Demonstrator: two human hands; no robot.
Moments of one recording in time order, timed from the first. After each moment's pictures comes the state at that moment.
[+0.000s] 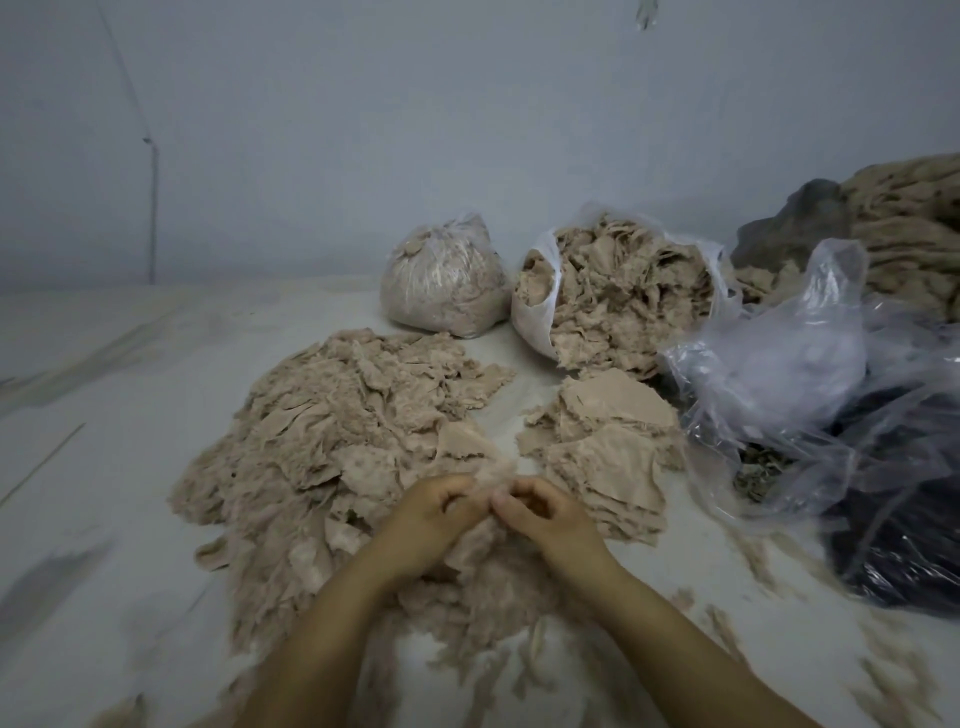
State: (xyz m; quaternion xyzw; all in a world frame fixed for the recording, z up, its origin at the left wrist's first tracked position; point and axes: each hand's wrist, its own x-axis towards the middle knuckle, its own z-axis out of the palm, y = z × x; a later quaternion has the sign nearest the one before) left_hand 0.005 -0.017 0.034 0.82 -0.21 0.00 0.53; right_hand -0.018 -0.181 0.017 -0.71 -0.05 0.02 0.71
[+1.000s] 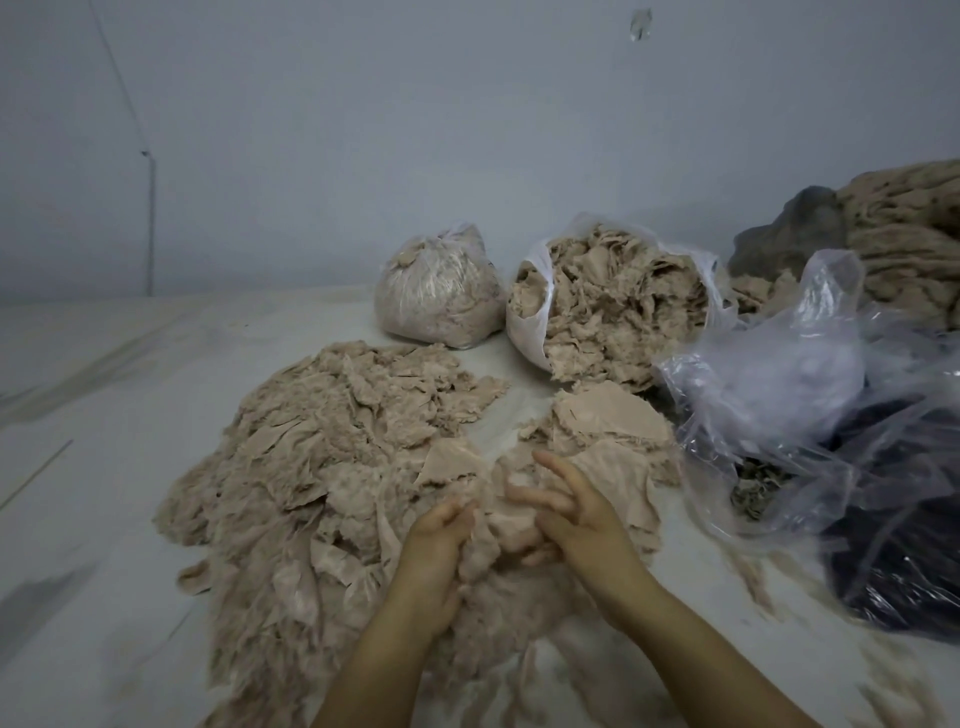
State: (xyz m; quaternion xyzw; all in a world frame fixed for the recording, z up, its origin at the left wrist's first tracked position) left_hand 0.002 -0.058 0.020 0.56 0.09 -0.10 0.82; right_hand -0.011 -0.210 0.026 -0.68 -0.02 0.02 0.74
